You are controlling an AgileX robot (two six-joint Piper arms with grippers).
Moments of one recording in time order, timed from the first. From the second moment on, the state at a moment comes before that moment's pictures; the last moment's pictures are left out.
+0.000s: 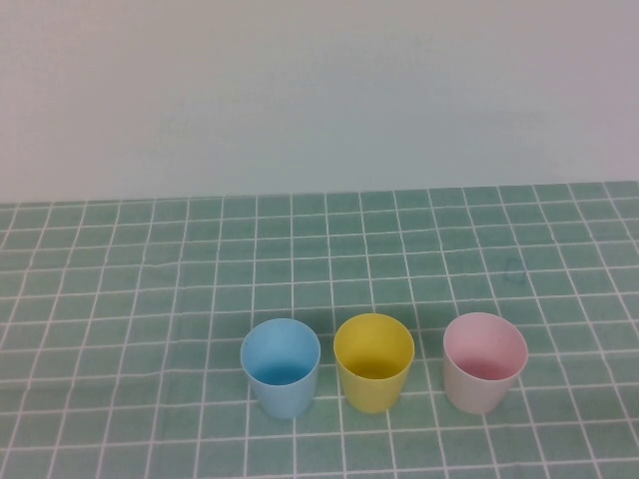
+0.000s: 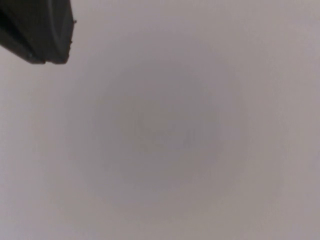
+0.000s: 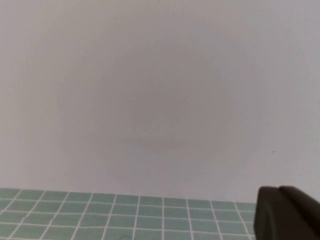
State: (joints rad) right arm 0.03 -0.01 0.03 -0.11 -0.05 0.07; left arm -0.03 -0.03 0.03 -0.14 -0.49 0.05
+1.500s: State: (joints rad) right arm 0.03 0.76 -0.54 0.26 0.63 -0.24; left arm -0.22 1.14 -0.91 -0.33 0.67 0.14
